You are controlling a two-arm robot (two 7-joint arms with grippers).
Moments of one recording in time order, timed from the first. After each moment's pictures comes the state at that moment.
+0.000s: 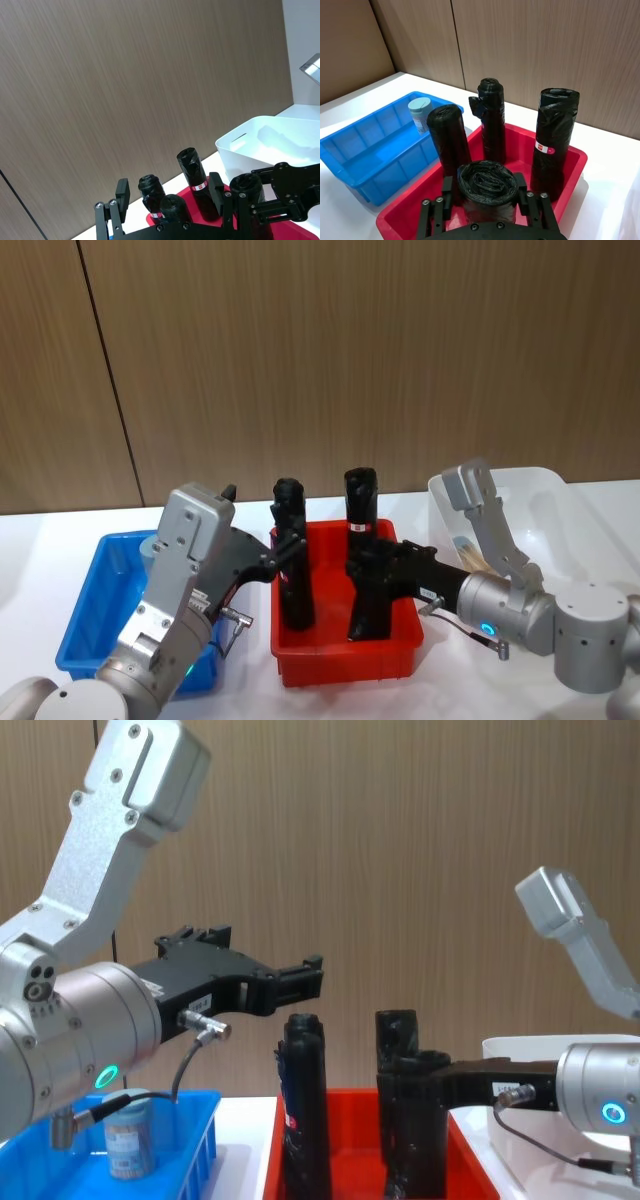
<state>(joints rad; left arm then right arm) -0.24 0.38 0.45 -1.63 -0.20 0.01 -0.01 0.47 0.16 -0.33 -1.11 0.25 0.21 0.51</state>
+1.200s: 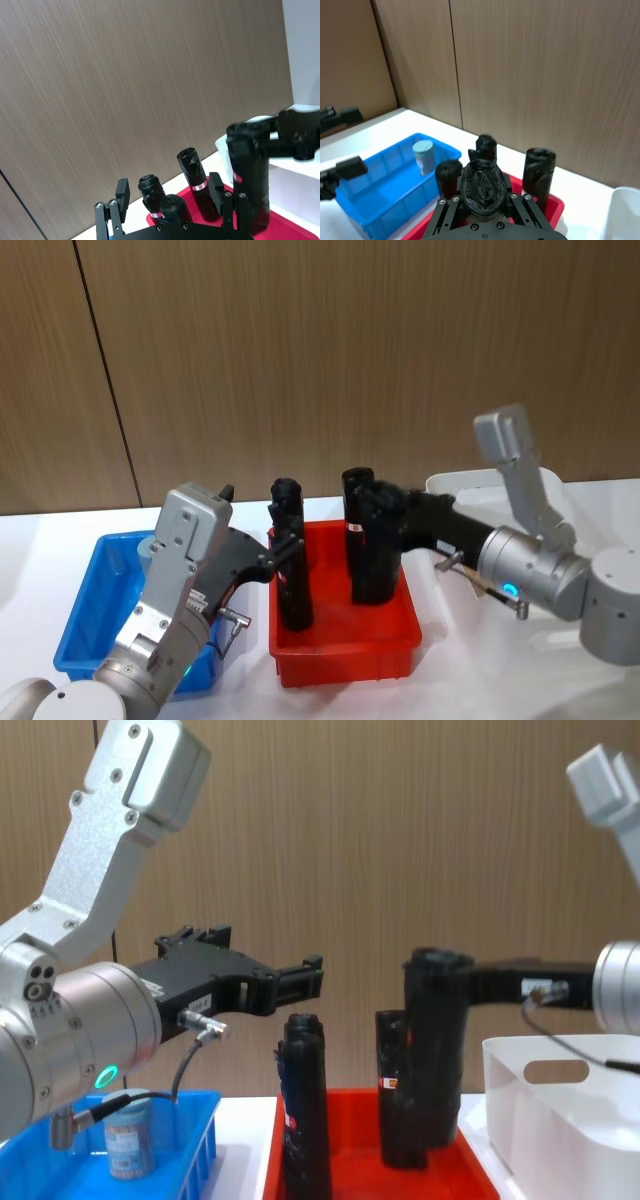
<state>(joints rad) -0.24 0.38 0.45 -1.63 -0.20 0.01 -0.01 0.44 0.21 -0.30 -1.32 0.29 0.23 0.48</state>
